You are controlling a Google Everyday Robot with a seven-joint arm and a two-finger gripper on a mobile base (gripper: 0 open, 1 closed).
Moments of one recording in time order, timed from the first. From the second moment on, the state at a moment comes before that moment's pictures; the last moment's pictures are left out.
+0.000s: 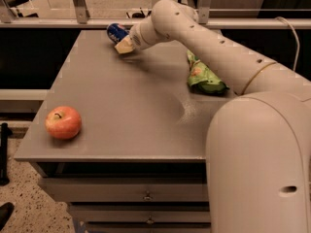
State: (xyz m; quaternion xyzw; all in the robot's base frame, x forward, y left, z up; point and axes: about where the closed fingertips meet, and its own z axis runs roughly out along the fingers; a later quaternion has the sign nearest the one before) arm 0.831 0.084 0.858 -0.40 0.78 0.16 0.45
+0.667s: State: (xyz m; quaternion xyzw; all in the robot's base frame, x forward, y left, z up) arm 0.831 0.029 0.873 -0.39 0.79 0.11 0.46
